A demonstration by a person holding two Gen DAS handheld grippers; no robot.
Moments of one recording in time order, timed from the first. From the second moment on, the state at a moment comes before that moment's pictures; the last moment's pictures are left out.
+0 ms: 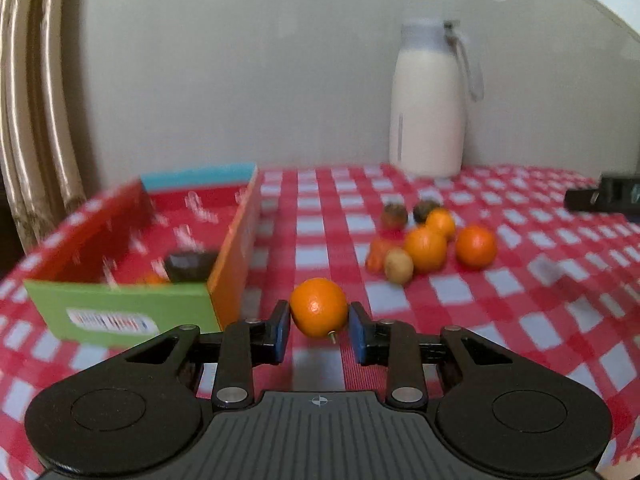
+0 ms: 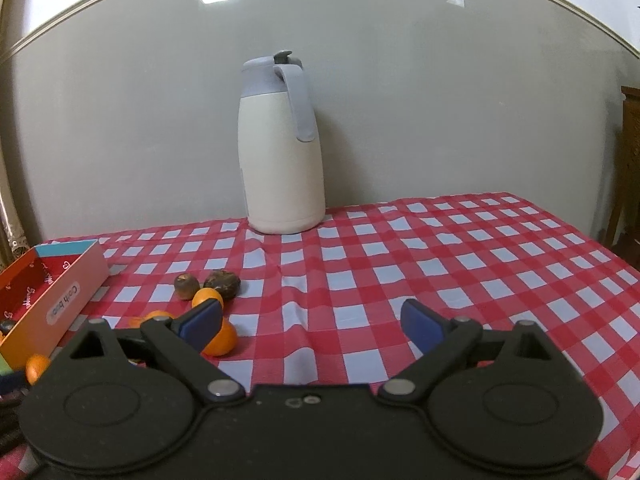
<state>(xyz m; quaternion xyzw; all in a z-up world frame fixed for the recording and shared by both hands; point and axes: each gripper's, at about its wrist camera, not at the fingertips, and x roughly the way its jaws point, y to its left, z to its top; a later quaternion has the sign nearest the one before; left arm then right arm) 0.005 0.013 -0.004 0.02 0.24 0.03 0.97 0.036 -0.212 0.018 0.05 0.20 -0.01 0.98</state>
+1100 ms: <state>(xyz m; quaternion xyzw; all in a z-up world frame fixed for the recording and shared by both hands) -0.011 0.120 0.039 -0.03 0.16 0.15 0.97 0.053 -0.146 0.003 -0.02 0.25 0.06 0.97</state>
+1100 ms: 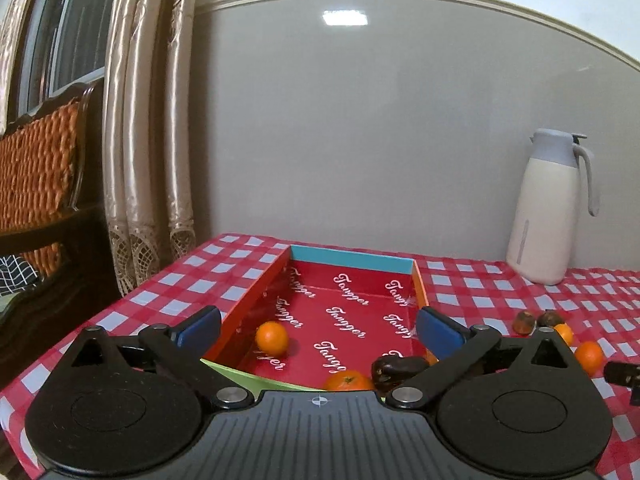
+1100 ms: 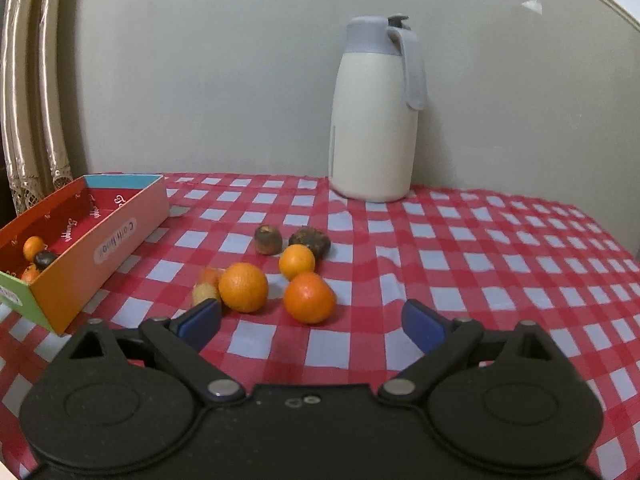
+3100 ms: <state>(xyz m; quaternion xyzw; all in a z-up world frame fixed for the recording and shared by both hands) -0.013 0.177 0.018 -0.05 0.19 0.20 0.96 0.096 -0.134 -0.006 -0.02 0.24 0.08 0.97</state>
